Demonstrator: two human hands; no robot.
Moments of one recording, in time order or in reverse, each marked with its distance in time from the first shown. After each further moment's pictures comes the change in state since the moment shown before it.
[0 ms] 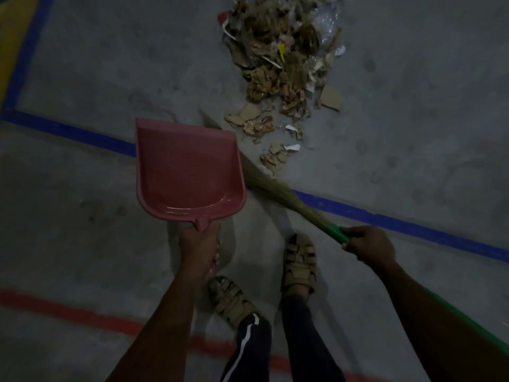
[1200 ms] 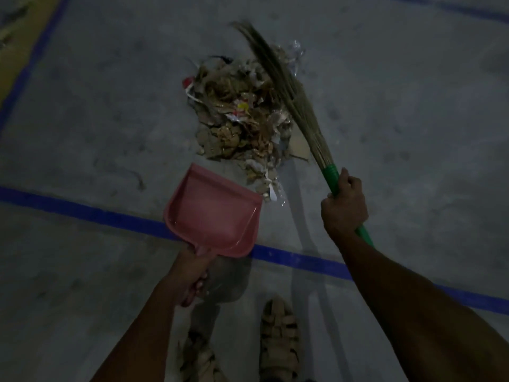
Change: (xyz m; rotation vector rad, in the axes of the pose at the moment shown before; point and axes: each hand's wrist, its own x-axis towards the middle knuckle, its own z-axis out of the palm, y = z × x) left_hand 0.069 0.051 0.121 0.228 -0.258 -0.080; right_hand 0.168 -0.087 -0.090 0.143 0.739 -0.119
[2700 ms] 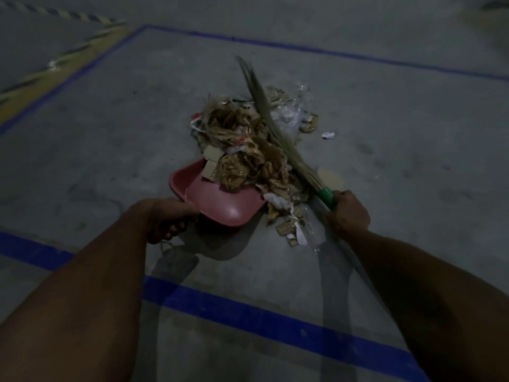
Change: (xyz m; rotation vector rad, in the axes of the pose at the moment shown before) left_hand 0.251 0.101 -0.054 0.505 -0.160 0.222; right_hand 0.100 0.000 0.196 -0.060 -0.141 -0.248
